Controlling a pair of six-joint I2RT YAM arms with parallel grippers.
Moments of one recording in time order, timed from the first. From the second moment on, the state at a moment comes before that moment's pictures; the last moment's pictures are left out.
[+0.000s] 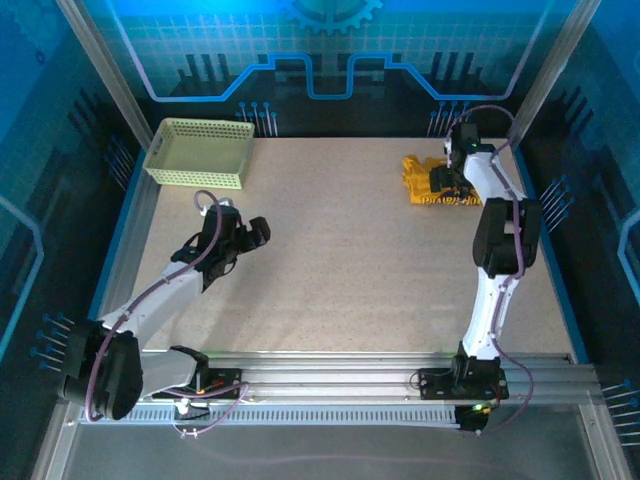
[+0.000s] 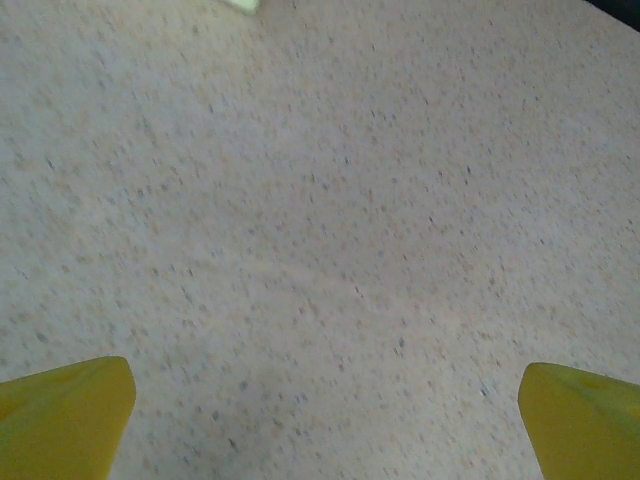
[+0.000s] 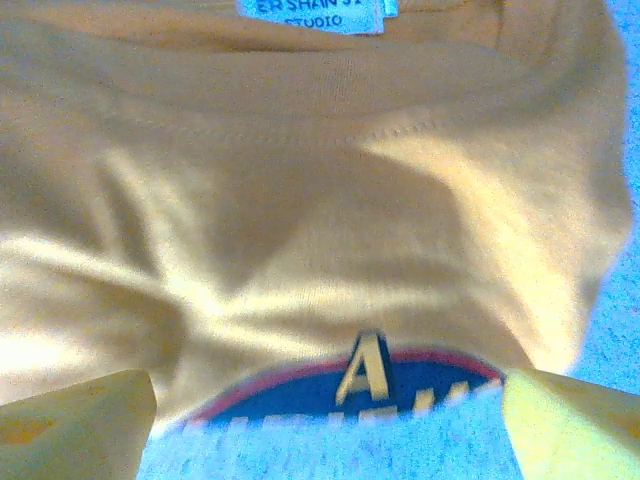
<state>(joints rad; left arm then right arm) -0.27 1.21 0.71 -0.22 -0.17 -0.60 -0.06 2.11 1.79 -0.79 0.17 -0.08</state>
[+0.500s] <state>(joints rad) -0.18 1.36 0.61 0.16 -0.40 -0.23 0.09 1.39 0.87 -0.25 0.19 0.04</state>
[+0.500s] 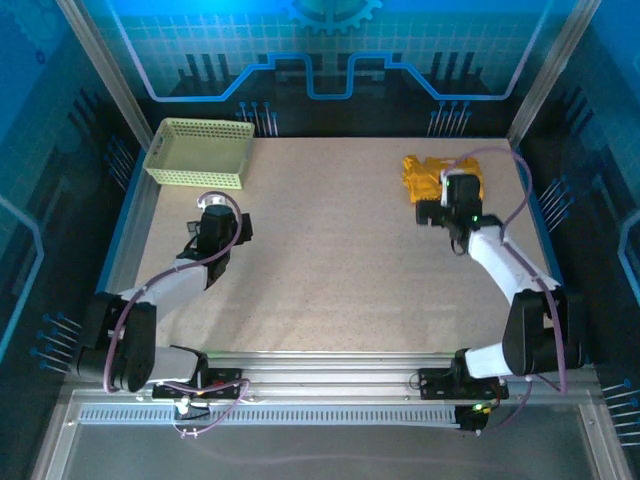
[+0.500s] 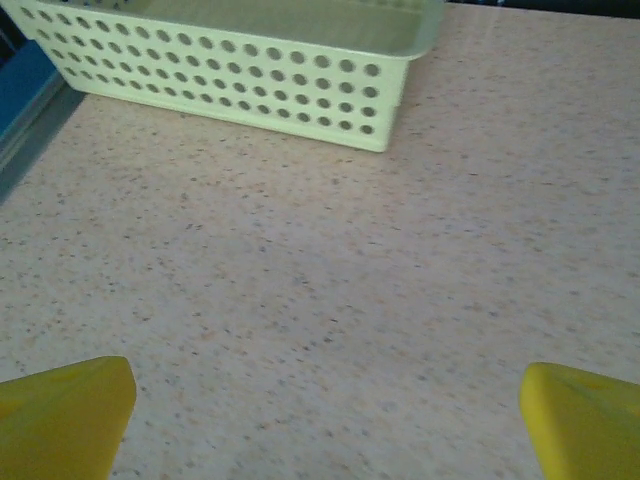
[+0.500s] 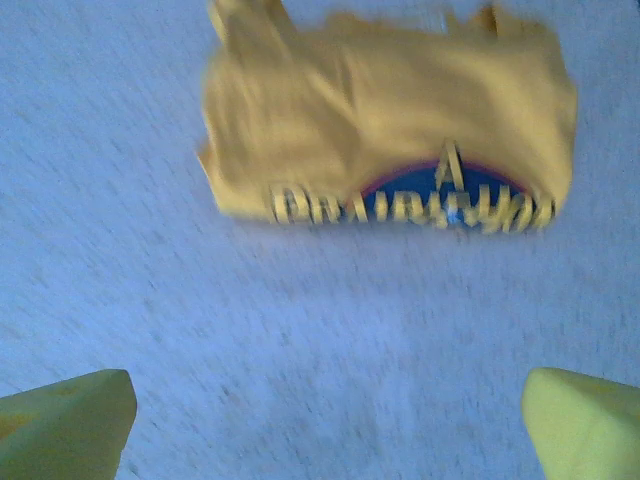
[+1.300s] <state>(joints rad) -0.07 1.55 0.35 0.86 -0.14 -0.06 0.08 1.42 0.42 0.54 0.00 -0.07</state>
